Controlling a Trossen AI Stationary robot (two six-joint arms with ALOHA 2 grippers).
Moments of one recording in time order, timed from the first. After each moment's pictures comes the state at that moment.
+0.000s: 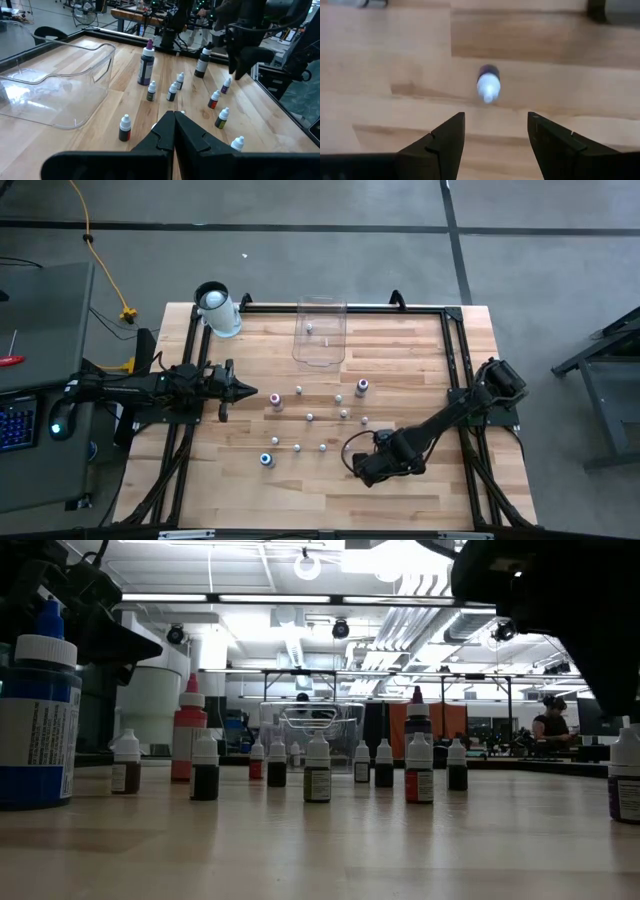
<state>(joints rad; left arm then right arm) -0.01 0.14 0.03 -0.02 -0.04 -0.19 0.55 1.82 1.30 -0.88 -0.09 2.09</state>
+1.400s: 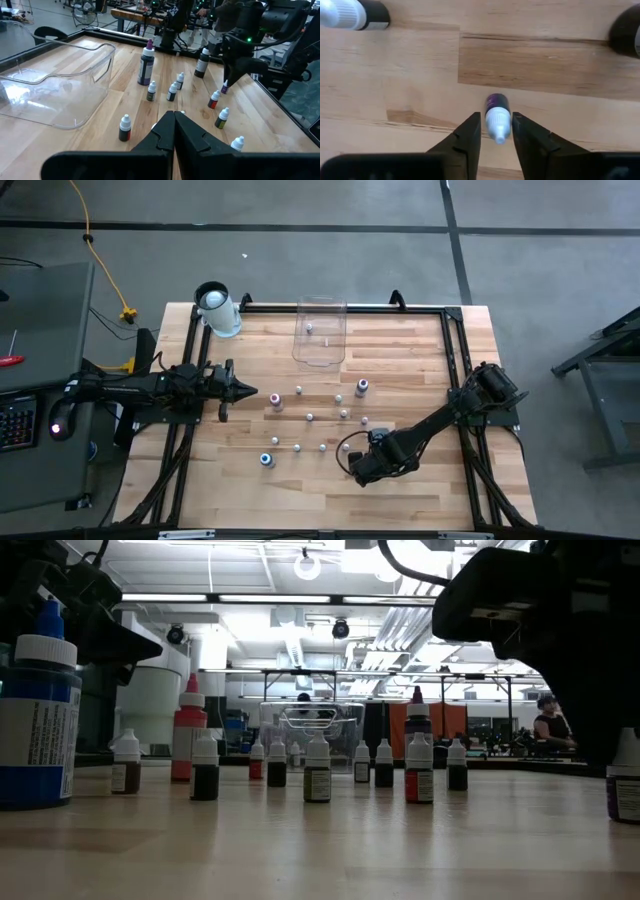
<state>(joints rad) -0.01 0.14 0.03 -0.02 -0.04 -0.19 0.53 1.89 1.29 -0.85 -0.04 2.03</state>
